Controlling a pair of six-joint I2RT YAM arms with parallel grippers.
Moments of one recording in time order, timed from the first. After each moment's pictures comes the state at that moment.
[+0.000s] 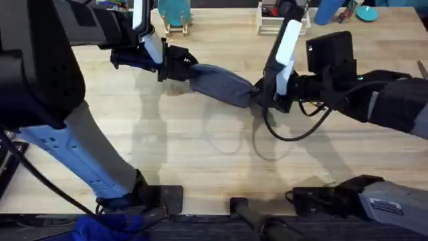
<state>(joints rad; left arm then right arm) 0.12 1.98 1.24 -0.78 1.14 1.65 0.34 1.35 0.64 -0.15 -0.43 -0.73</state>
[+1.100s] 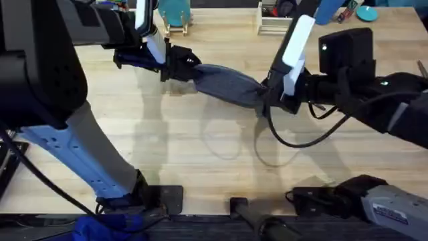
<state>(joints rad) 0.10 1.98 1.24 -0.78 1.15 1.65 0.35 1.20 0.64 -0.26 -0.33 -0.73</state>
